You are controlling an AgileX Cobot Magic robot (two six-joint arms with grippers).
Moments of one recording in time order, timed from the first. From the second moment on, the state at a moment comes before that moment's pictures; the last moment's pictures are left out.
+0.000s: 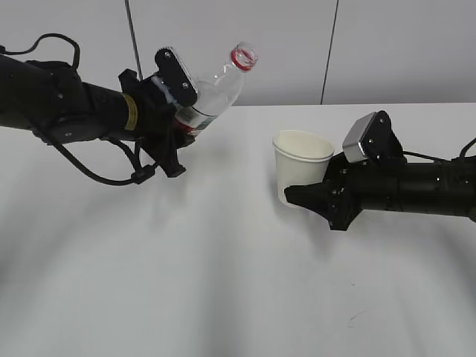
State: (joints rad) left arm -0.41 1.96 -1.22 0.92 -0.09 -0.12; right arm 0.03 2.01 -0.86 -1.16 -0.92 0.46
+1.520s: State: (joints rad) left arm -0.49 1.96 -1.32 1.47 0.17 -0.12; right arm 0.08 2.01 -0.97 -1.32 -0.86 0.60
